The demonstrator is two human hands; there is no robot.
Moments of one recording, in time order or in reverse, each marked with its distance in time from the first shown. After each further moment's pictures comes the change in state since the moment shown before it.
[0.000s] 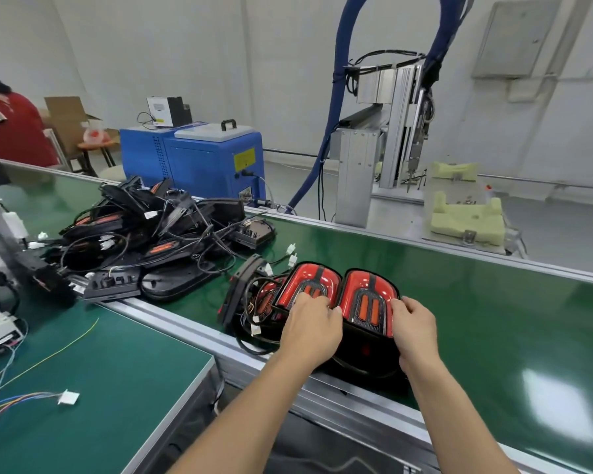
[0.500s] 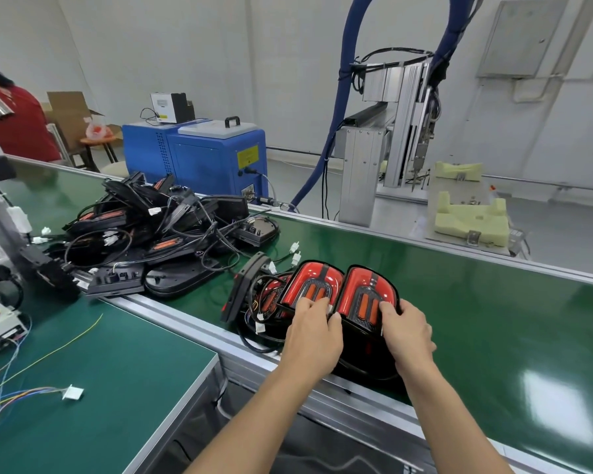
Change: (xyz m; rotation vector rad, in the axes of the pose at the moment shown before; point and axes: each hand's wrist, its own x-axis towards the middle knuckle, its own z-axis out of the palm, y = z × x) left_hand -0.012 -0.019 0.012 -0.144 0.107 0.057; right_hand 0.003 0.007 0.015 -0.450 0.079 -0.079
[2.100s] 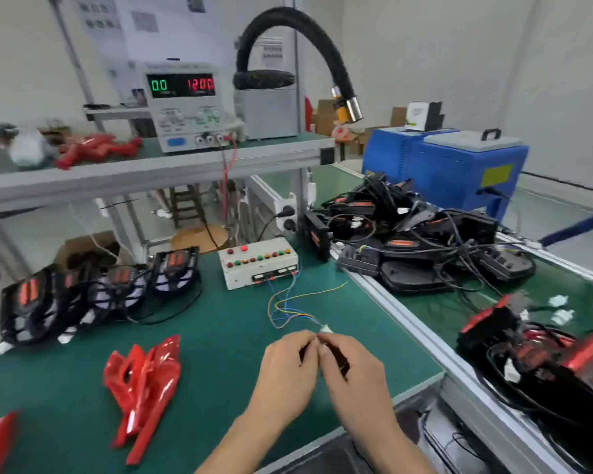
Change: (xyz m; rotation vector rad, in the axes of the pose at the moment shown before) left_hand -0.189 -0.171 -0.214 0.049 0.598 -0.374; right_hand -0.294 -0.095 0.189 0.334 -0.878 -0.938
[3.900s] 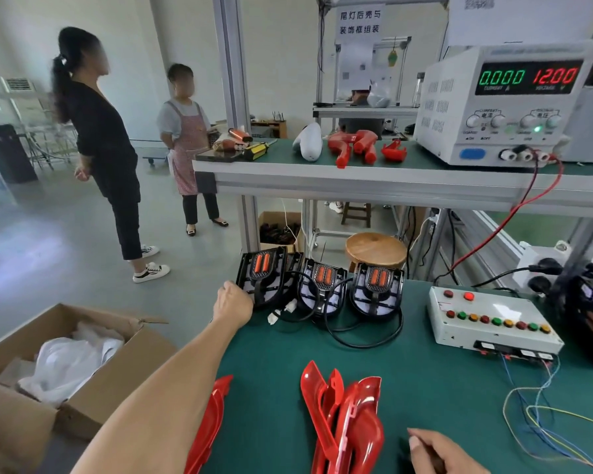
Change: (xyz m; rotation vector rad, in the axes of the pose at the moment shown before) left_hand 0.051 -0.318 -0.354 0.291 0.591 -0.928; right_hand 0.056 -0.005 0.231 -0.028 -0.082 -0.173
